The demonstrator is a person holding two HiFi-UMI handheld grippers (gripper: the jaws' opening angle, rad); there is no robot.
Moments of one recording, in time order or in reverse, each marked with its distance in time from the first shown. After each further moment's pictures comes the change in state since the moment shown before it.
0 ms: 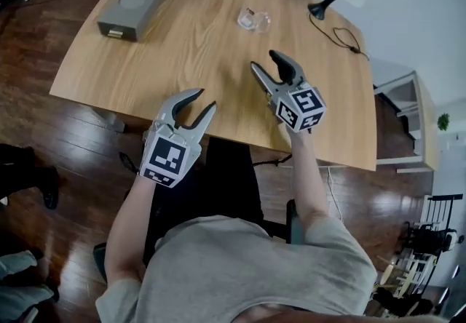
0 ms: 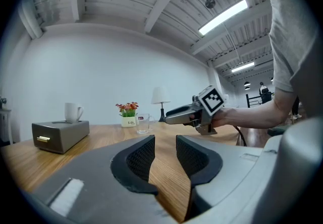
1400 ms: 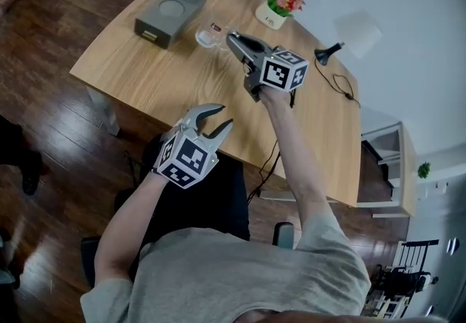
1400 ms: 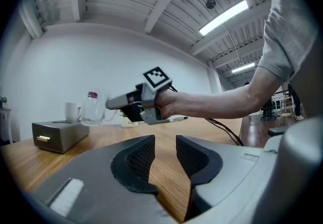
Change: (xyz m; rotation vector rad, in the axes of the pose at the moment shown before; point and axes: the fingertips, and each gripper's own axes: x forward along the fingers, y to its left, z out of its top) left arm 0.004 -0.001 -0.003 0.000 -0.006 0.010; right arm 0.149 0.082 0.109 0.177 -0.010 0.457
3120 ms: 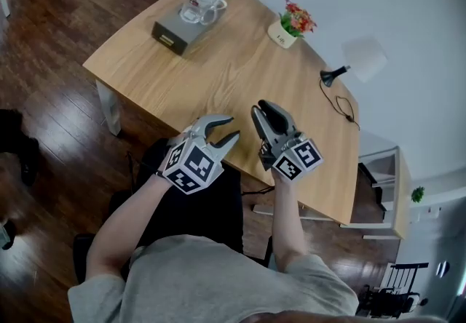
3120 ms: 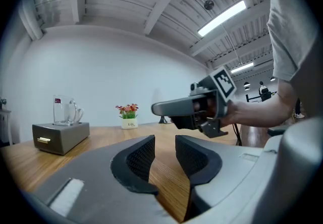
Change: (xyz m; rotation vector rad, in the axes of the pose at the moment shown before) left arm -0.003 -0.002 0.002 0.015 -0.014 0.000; right arm -0.119 0.087 -0.048 -0.149 -0.114 -0.096
